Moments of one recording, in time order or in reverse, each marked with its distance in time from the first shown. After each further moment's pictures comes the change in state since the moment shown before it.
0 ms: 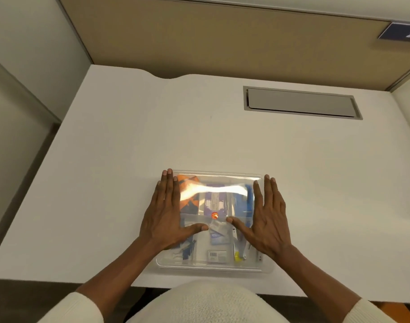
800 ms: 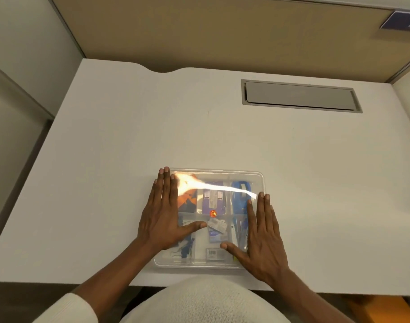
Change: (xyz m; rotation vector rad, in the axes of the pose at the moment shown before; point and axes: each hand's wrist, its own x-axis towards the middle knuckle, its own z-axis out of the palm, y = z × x) left_hand -0.001 -0.001 0.006 -0.021 0.028 0.002; right_hand -0.051 -0.015 0.012 0.056 -0.031 -0.019
